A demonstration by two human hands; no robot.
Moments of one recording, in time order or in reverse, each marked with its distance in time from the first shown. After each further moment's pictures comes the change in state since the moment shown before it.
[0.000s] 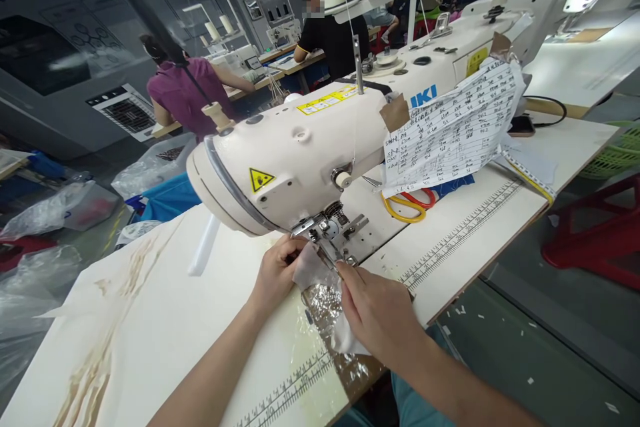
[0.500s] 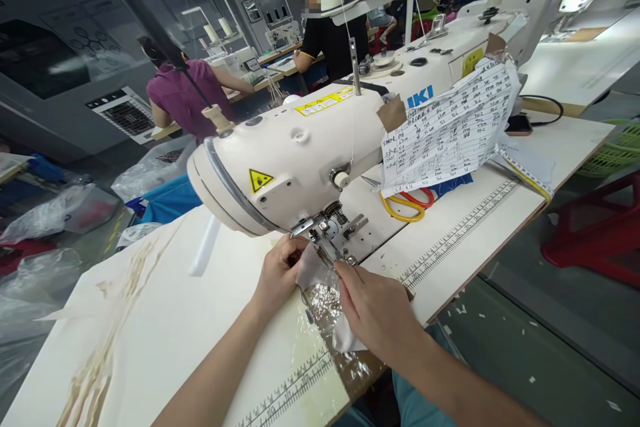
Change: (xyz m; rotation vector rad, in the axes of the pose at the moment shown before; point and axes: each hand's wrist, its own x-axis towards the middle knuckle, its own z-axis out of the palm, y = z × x) left_hand -0.001 0.003 0.003 0.002 0.028 0.061; right_hand 0.002 0.000 0.004 0.009 0.083 -0.041
